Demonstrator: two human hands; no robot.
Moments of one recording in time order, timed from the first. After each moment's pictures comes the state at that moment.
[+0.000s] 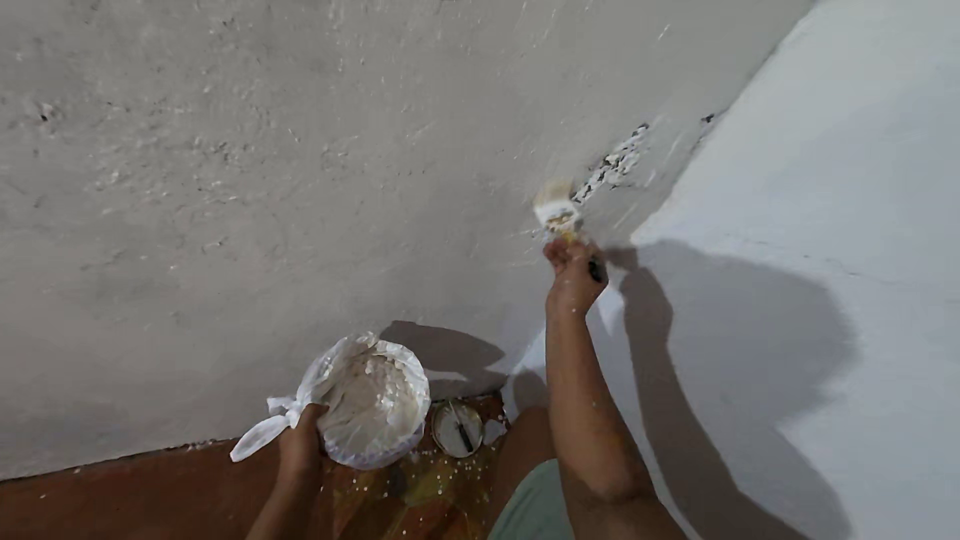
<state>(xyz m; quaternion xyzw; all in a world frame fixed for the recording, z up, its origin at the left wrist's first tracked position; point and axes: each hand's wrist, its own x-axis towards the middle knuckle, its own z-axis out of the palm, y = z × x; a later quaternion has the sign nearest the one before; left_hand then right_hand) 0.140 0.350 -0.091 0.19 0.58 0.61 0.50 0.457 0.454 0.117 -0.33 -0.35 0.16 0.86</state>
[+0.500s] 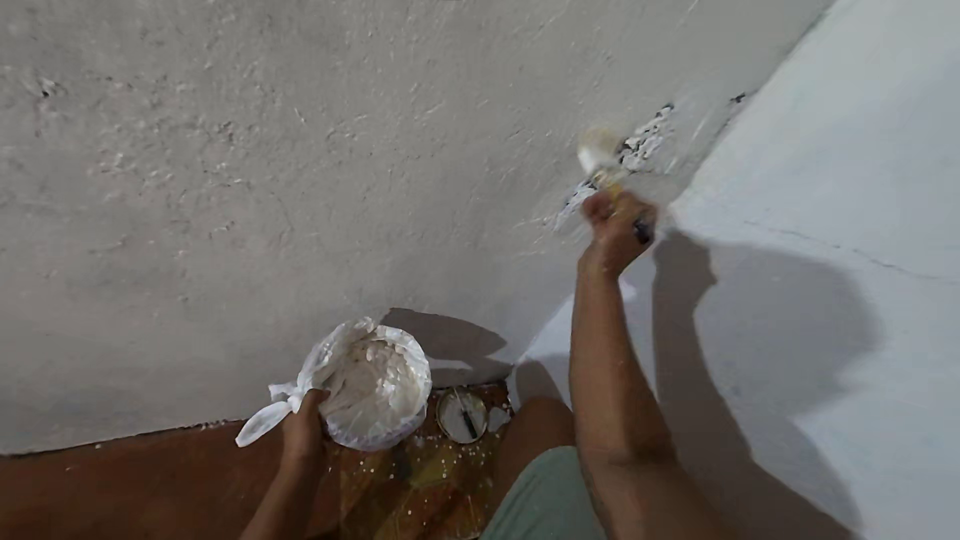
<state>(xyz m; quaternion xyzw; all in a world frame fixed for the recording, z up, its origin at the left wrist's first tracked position) 0.131 0.348 -0.095 0.19 0.58 0.62 0.49 0.476 0.470 0.159 -0.30 -0.43 0.05 0.85</state>
